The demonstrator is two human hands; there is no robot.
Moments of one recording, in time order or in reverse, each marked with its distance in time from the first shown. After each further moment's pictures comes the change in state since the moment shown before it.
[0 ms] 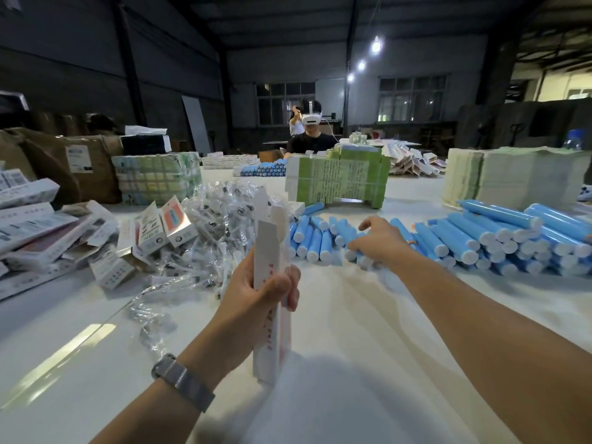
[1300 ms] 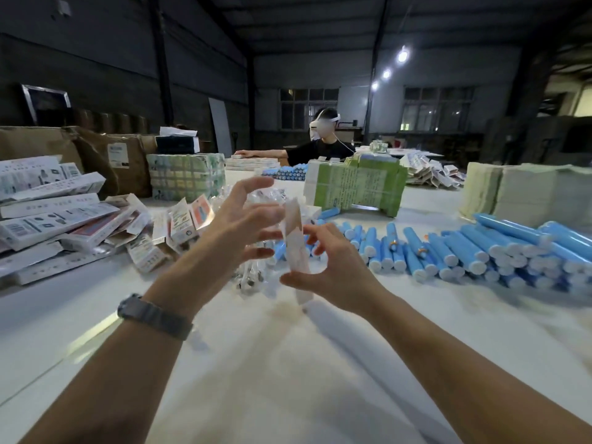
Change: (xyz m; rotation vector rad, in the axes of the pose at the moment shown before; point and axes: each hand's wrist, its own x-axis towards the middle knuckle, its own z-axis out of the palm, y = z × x) left_hand 0.011 0.080 -0.033 0.174 0.053 -0.042; right_hand -0.127 -0.049 0.023 0.179 -0.085 -0.838
